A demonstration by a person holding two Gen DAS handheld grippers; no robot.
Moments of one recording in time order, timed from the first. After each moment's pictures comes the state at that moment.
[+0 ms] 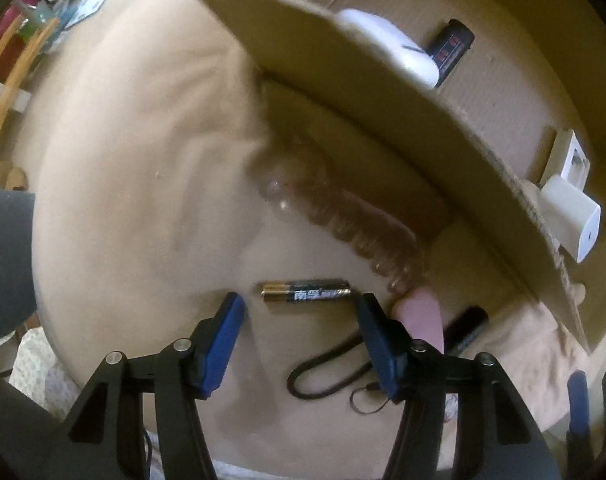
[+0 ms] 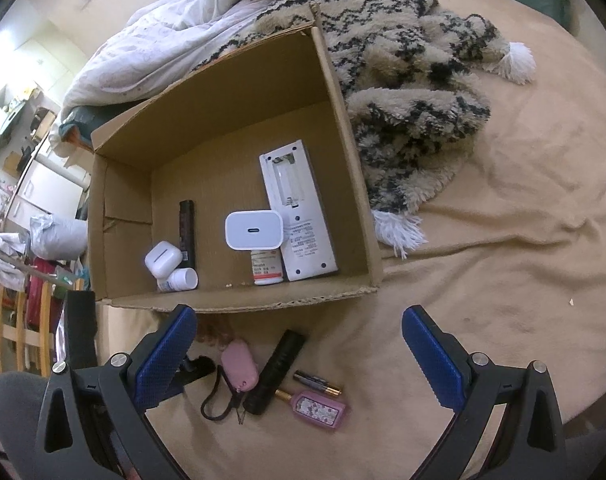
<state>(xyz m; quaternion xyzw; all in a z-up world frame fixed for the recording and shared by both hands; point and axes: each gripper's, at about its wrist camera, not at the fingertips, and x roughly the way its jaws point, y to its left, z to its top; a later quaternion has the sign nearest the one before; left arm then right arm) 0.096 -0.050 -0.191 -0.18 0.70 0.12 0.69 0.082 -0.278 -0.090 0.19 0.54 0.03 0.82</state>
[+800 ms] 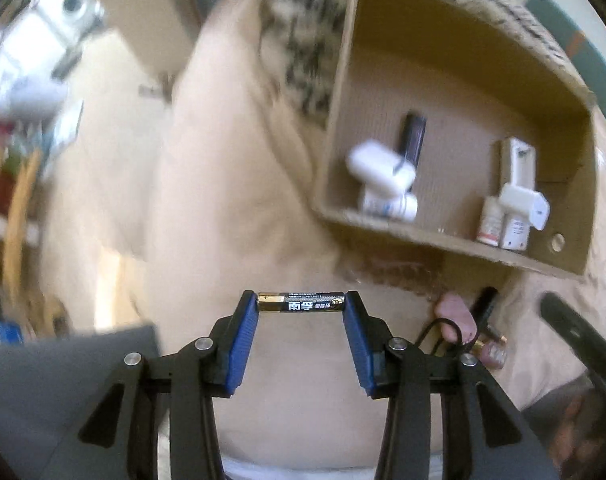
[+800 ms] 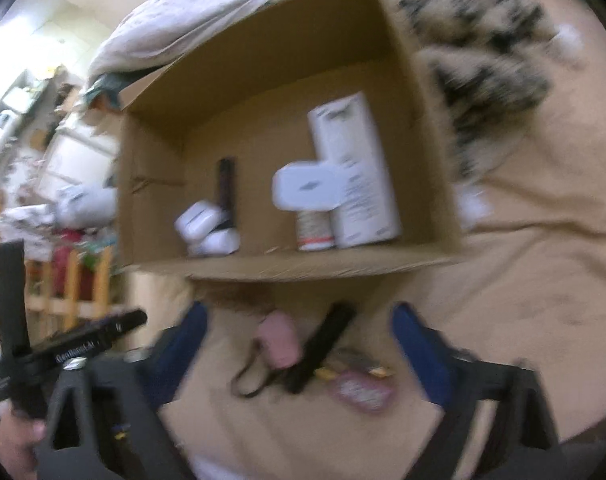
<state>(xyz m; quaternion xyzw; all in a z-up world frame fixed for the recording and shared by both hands) 0.104 0.017 -0.090 0.00 0.63 0.02 0.78 0.091 -0.250 -0.117 0.25 0.59 0.15 0.75</state>
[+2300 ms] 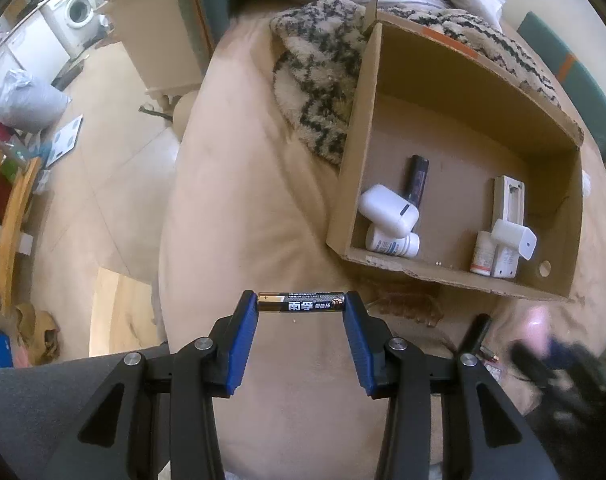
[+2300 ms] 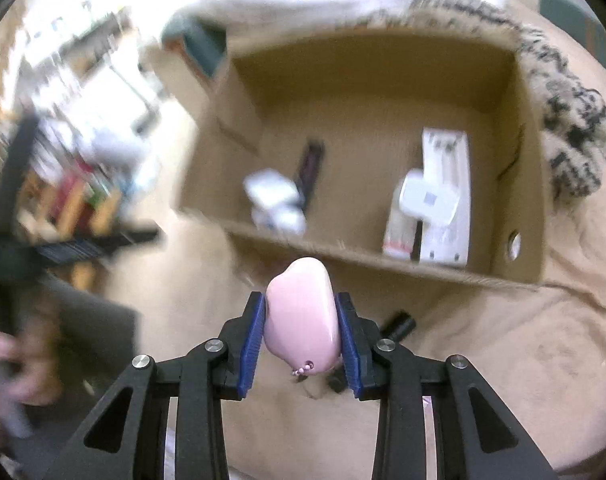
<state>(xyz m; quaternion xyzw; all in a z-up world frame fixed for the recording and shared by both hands) 0.098 0.024 -0.082 -0.04 0.60 0.02 0.80 0.046 -0.173 -0.068 0.12 0.51 0.19 0.83</state>
